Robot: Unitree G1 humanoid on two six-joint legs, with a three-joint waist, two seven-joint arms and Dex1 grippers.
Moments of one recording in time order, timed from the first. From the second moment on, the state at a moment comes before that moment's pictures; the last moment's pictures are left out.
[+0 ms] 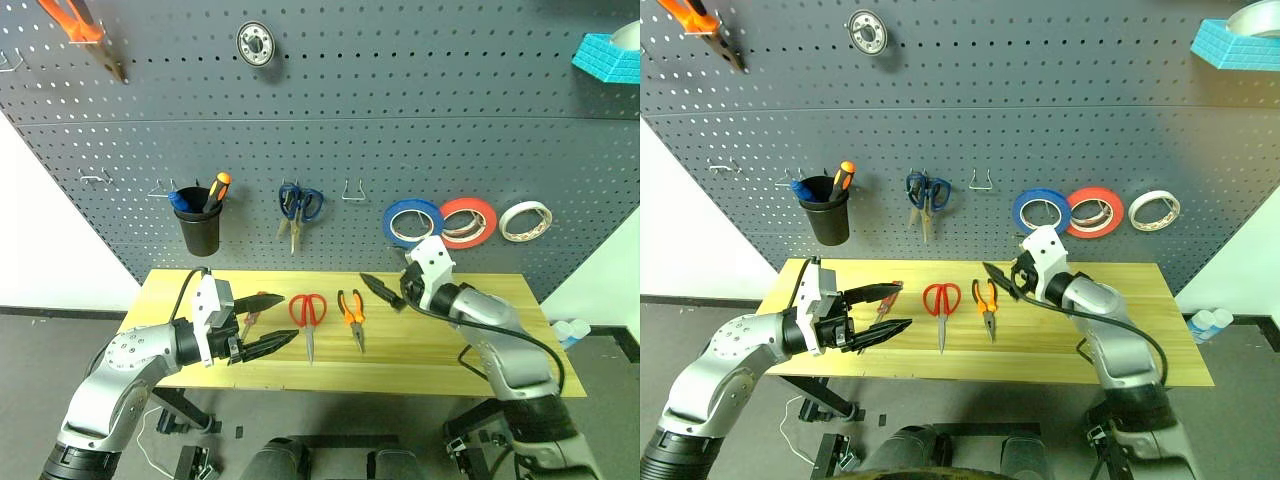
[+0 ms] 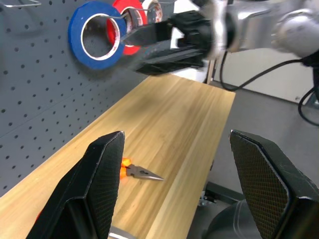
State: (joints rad) left arm 0.04 0.60 0.02 -0.35 -0.55 0.33 -1.00; right arm -0.15 -0.45 0.06 -0.31 0.29 0.52 0.68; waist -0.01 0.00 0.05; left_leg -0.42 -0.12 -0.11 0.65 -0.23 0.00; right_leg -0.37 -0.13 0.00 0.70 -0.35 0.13
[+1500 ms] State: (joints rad) left arm 0.44 0.64 0.18 -0.40 -0.53 0.33 -0.91; right arm -0.21 -0.13 0.25 -0.07 -0.04 0.82 0.09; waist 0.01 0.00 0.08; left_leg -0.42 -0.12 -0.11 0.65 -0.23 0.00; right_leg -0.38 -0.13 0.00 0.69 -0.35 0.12
